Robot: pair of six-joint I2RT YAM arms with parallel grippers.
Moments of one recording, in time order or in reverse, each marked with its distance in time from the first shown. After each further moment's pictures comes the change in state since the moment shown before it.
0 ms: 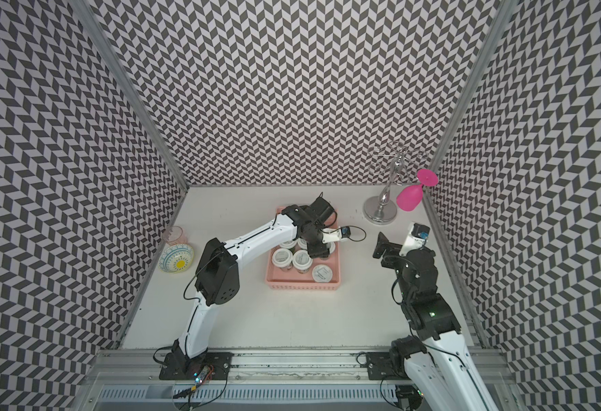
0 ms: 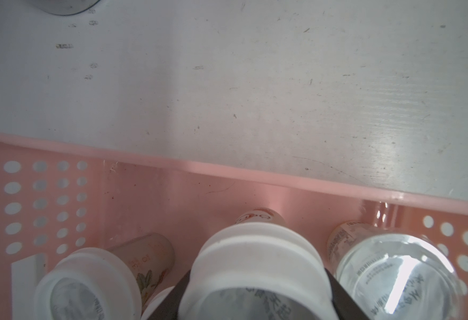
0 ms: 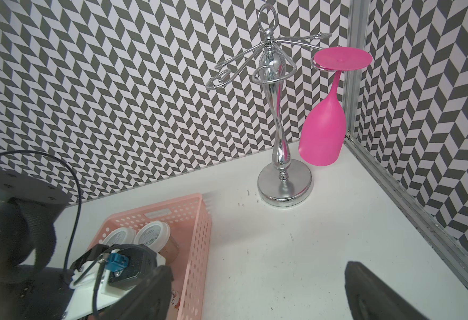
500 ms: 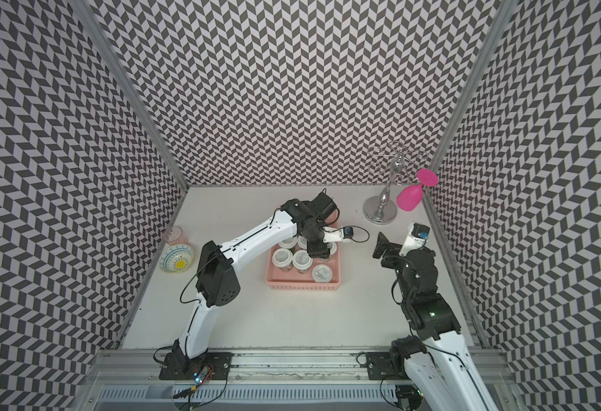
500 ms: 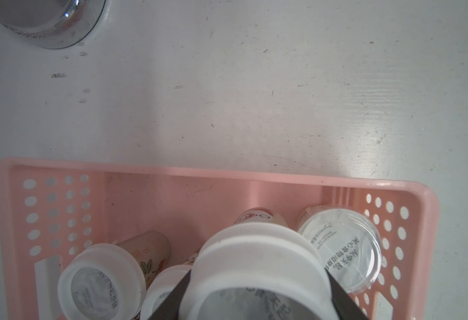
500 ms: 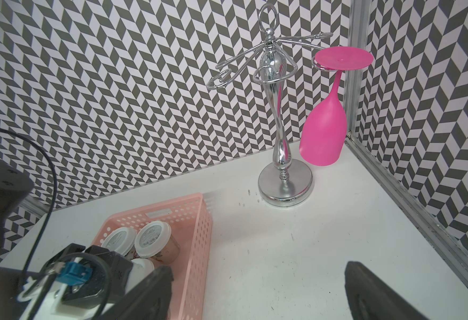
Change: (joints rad) left arm -0.017 0.000 0.141 -0.180 0.031 0.046; right arm -0.001 0.000 0.000 0.000 -0.004 0.001
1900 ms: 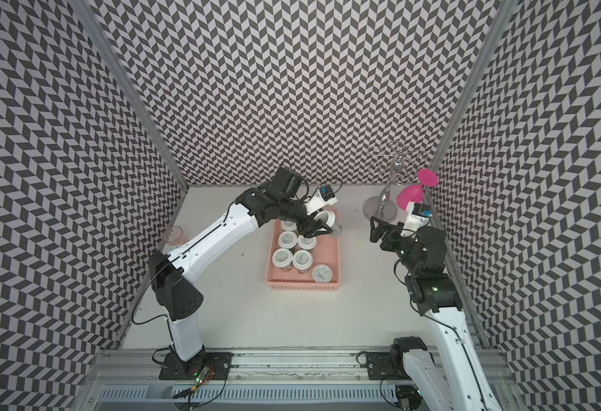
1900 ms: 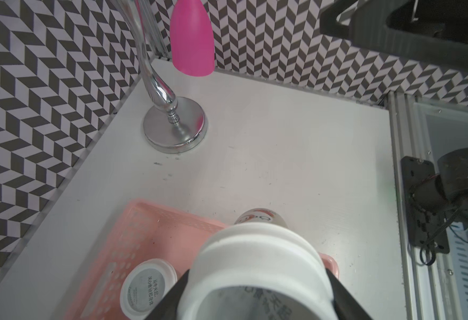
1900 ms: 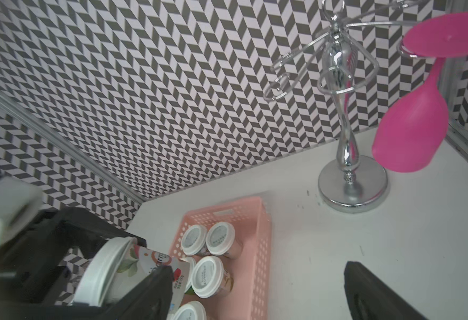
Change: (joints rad) left arm 0.095 -0.295 -0.137 0.245 0.307 -0.257; right arm -0.168 0.179 0.134 0.024 -0.419 0.102
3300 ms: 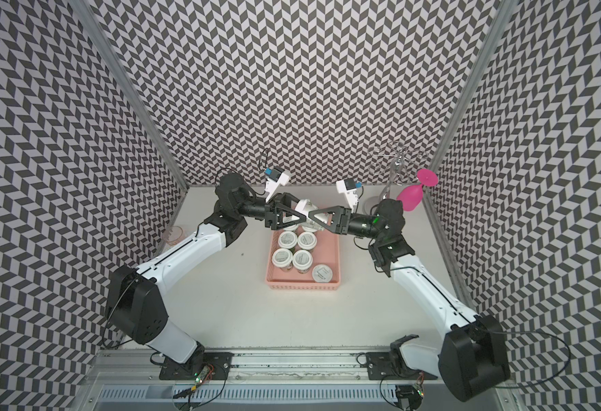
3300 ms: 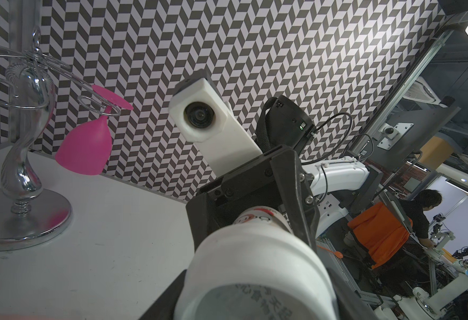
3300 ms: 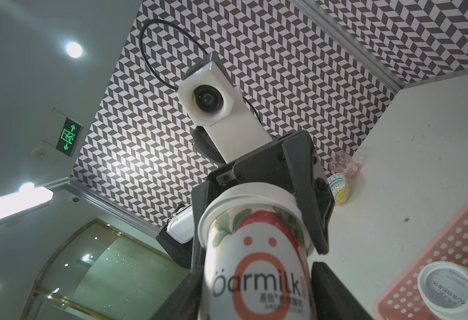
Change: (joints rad) left arm 0.251 -0.307 -0.672 1.279 0.826 -1.033; right arm 0.278 0.492 0.168 0.785 -0.866 0.711
